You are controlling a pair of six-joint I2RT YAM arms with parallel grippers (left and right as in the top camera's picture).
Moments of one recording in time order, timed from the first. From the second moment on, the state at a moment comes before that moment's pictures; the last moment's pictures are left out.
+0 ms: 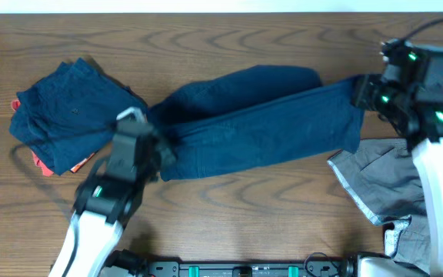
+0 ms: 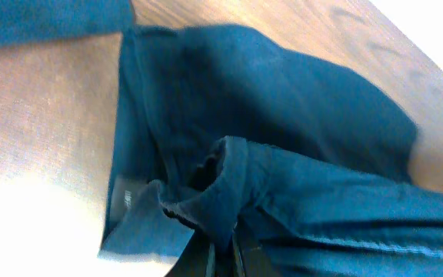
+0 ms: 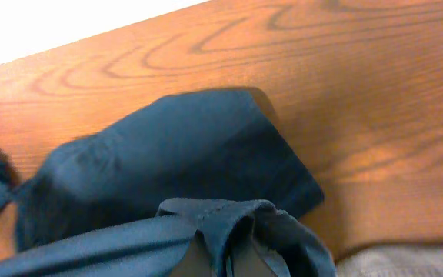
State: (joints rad) left arm -0.30 1.00 0.81 -0.63 -0.05 -0.79; right arm -0.06 1.39 1.28 -0.70 -0.25 0.21
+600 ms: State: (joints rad) left arm -0.14 1.57 0.81 -0.15 -0.10 -0.82; right arm 0.07 1.88 1.28 -0.23 -0.22 0.20
